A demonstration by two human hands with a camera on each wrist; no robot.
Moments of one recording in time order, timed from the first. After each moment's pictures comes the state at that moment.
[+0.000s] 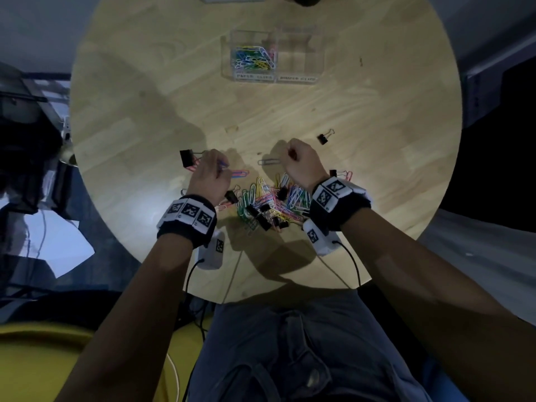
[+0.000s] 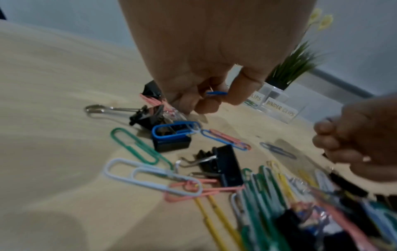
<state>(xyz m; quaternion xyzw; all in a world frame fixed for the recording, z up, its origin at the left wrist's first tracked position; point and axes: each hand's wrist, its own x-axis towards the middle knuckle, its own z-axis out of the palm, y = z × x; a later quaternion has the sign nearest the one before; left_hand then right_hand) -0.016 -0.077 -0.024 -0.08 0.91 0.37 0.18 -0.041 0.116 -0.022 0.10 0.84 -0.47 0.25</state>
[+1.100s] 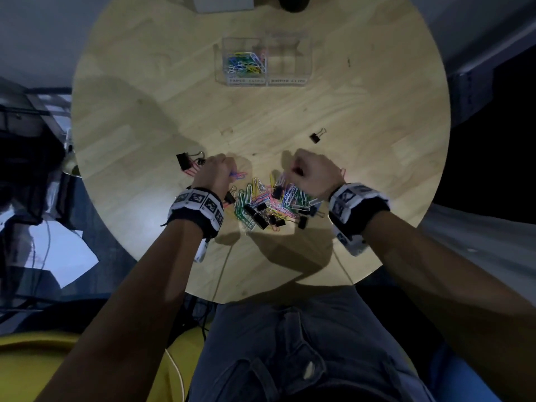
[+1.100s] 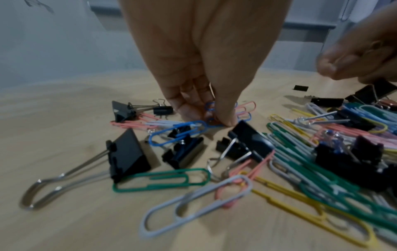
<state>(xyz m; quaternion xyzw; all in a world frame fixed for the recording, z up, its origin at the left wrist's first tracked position) -0.028 -0.065 -0.023 0.06 0.95 0.18 0.25 -0.021 0.155 -0.001 -0.02 0.92 -0.29 0.26</state>
